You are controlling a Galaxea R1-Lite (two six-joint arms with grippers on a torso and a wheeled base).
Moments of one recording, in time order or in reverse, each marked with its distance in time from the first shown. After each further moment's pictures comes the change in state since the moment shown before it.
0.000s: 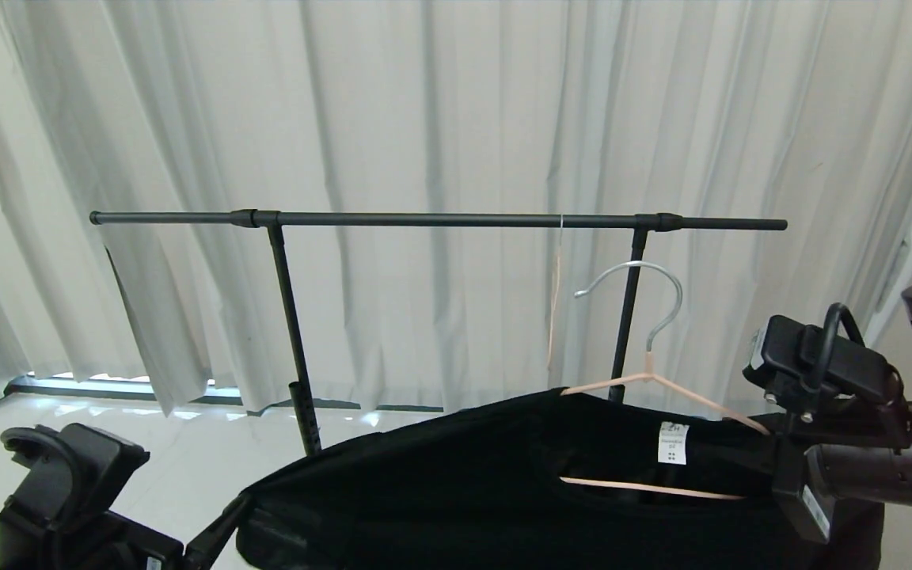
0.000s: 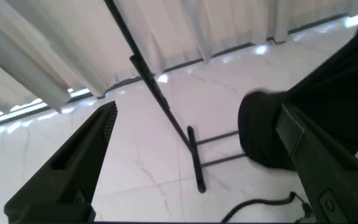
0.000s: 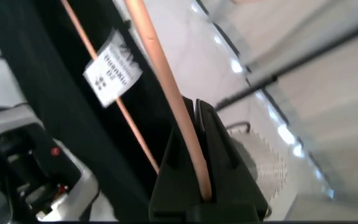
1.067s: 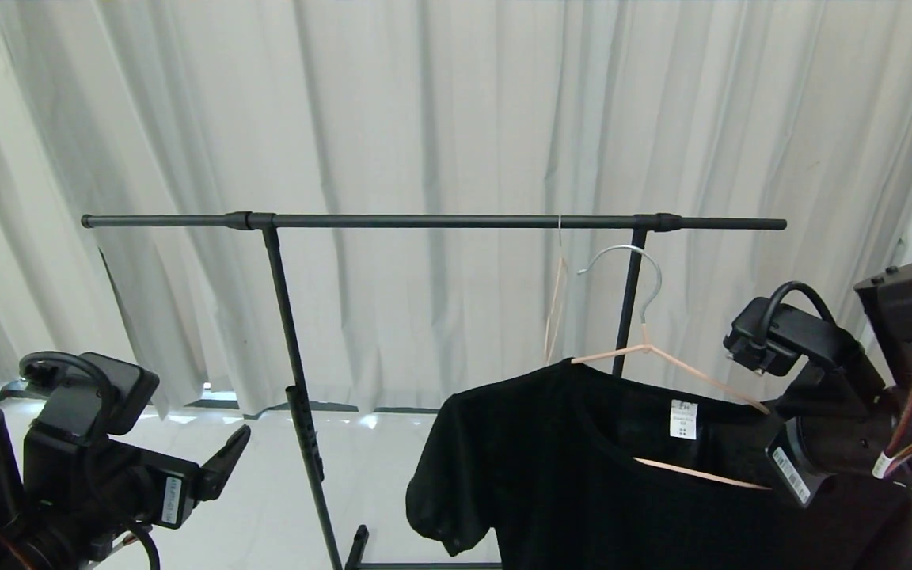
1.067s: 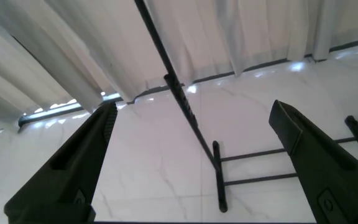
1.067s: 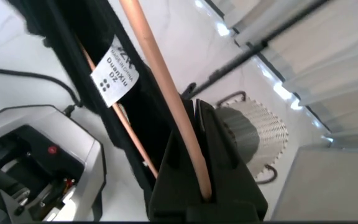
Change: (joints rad) left arm -0.012 0.084 -0.145 0.000 0.153 0.017; right arm 0.008 0.068 -0.082 0.108 -0.228 0.163
